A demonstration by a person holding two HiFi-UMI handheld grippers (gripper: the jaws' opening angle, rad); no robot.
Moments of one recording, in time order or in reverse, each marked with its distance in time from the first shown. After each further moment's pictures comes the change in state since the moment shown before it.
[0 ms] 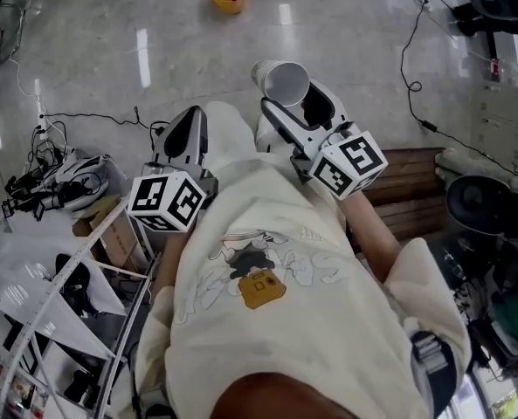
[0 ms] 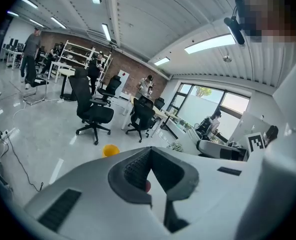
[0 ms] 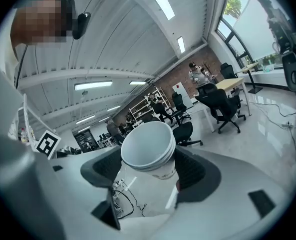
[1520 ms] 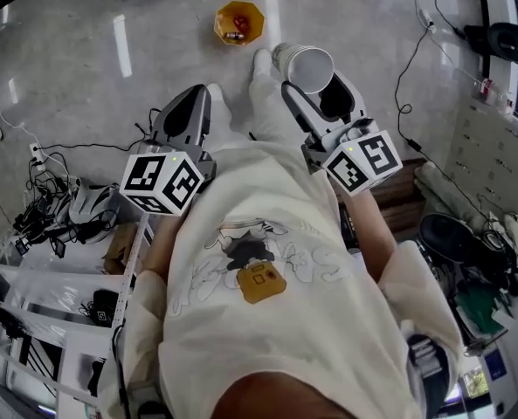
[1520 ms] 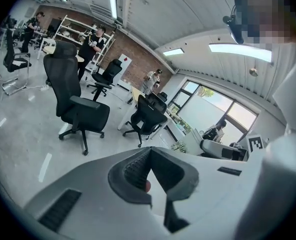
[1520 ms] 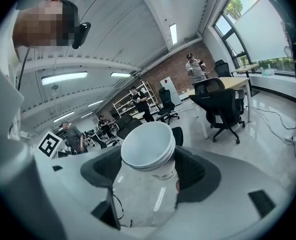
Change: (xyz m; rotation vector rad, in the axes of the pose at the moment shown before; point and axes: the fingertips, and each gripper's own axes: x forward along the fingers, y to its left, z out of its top) left arm 0.346 0.227 0.271 -0.112 0.132 -0.098; right arm 0.396 -0.188 0.197 0.018 0.078 -0.172
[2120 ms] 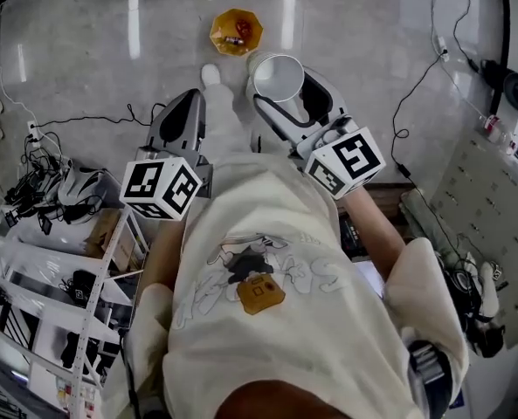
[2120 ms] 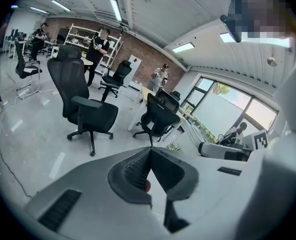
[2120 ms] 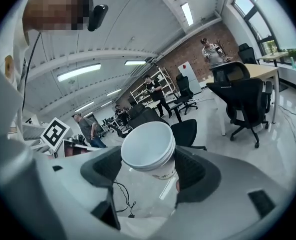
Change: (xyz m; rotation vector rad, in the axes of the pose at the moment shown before) left arm 0.113 -0.018 0.014 -0.020 -0.006 0.181; right arm 0.065 -0.083 0.023 -0.086 0.161 0.245
